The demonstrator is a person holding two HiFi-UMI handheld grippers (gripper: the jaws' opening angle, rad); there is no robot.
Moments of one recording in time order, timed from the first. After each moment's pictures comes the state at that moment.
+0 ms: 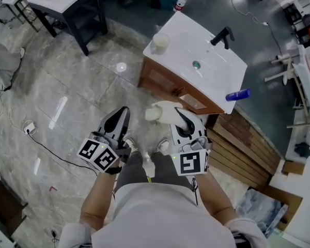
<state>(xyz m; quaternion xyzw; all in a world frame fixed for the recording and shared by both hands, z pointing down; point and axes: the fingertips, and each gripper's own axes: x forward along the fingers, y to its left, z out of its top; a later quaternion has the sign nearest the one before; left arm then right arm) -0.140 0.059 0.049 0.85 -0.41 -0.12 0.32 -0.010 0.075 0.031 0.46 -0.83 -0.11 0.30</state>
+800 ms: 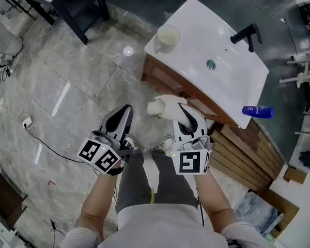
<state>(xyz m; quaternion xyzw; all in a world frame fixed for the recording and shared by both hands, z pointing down) -0.099 -0.033 0.164 0.84 -0.42 -0.10 0.34 0.030 -0.031 0.158 0.47 -0.82 -0.08 0.31</state>
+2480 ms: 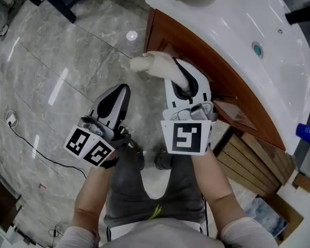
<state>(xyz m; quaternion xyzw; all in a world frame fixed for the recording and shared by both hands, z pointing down) -0.083 -0.112 0.452 0.84 -0.43 -0.10 0.31 0.010 -0.164 0.429 0.48 -0.83 -0.11 0.25</state>
